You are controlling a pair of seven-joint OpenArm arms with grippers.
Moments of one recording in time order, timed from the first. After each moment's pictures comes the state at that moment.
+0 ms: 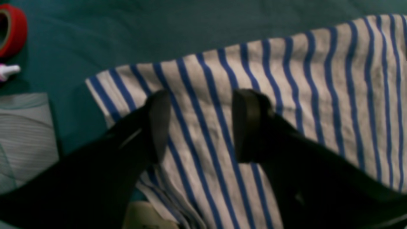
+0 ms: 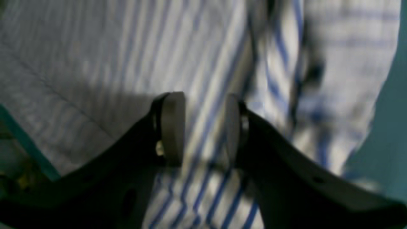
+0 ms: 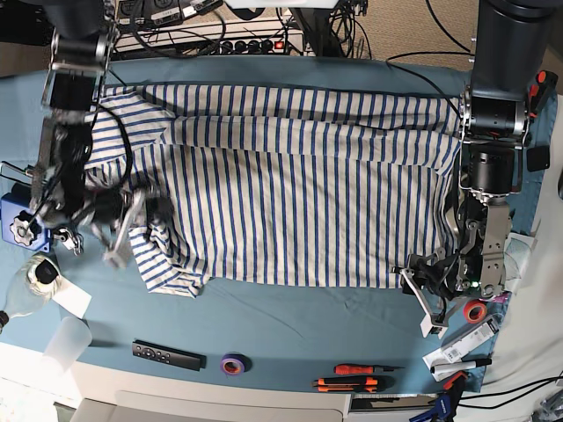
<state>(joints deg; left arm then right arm) -35.6 -14.8 7.7 55.7 -21.6 -16.7 56.3 18.3 26.3 9.6 78.1 52.7 35.9 -78.2</state>
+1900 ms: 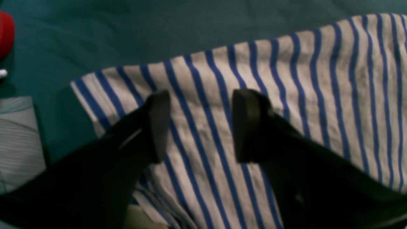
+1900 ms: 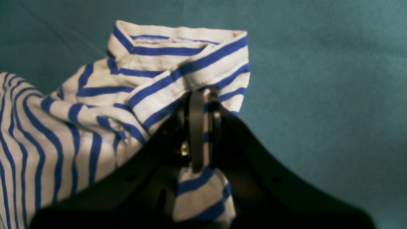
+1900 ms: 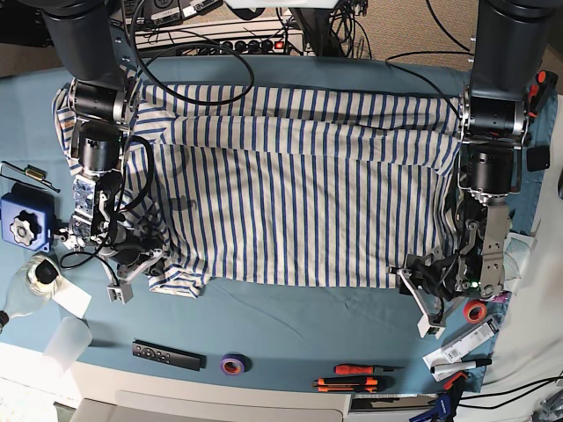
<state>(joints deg) -35.6 -14.7 7.7 55.7 -23.3 -17.0 56.7 33.1 17.8 10.0 39.6 11.6 28.1 -32.9</state>
